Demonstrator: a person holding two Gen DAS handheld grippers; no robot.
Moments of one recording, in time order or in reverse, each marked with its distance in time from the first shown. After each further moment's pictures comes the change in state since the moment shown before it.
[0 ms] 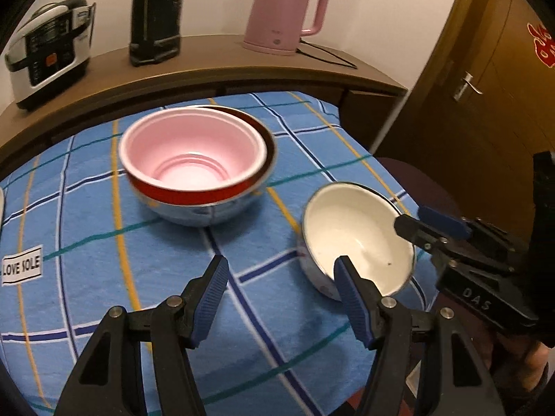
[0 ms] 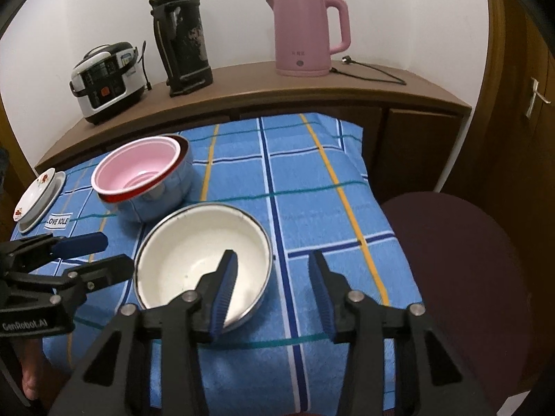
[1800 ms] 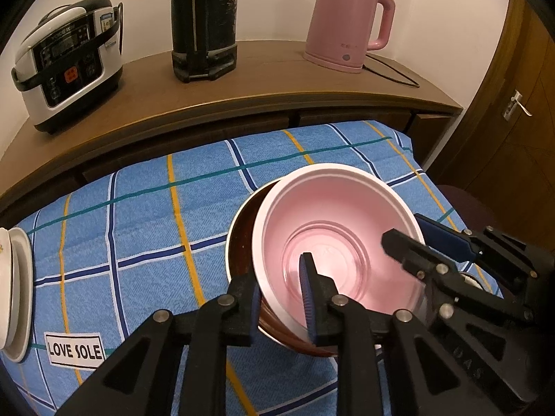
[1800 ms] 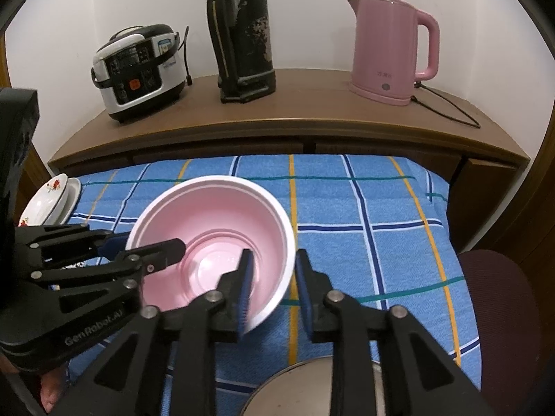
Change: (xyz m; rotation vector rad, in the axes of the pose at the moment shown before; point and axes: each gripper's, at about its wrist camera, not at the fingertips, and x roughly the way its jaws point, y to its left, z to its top) left arm 0.025 0.074 0.073 -0.035 0.005 0.170; right arm 0.073 0.093 0.083 -0.123 -0.001 0.099
